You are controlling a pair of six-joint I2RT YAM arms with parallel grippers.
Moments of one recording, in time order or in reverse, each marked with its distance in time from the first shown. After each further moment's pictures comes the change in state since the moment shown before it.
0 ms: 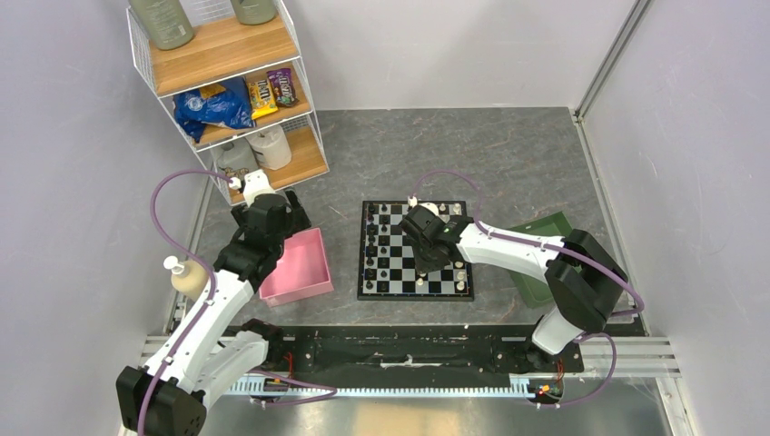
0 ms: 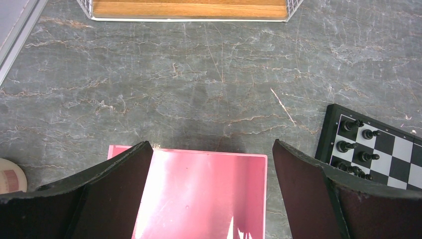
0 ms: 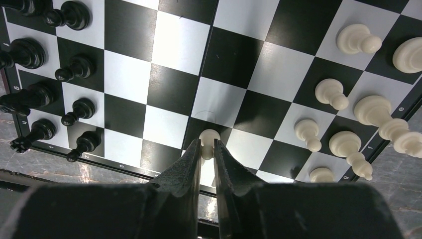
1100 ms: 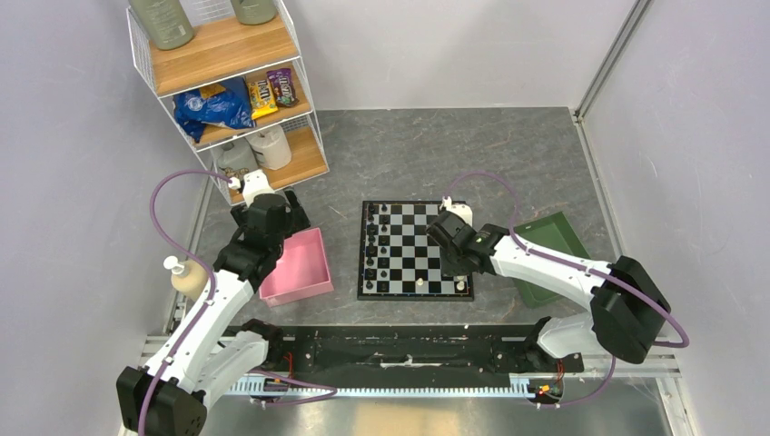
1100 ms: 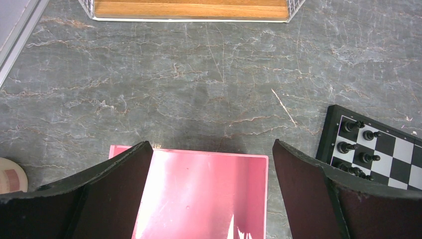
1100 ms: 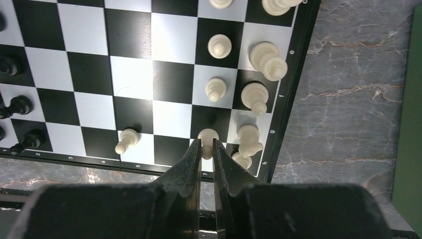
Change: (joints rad) left arm 0.005 0.000 0.000 0.000 0.001 0.000; right arm -0.050 -0.243 -0.161 -0.064 0.111 0.077
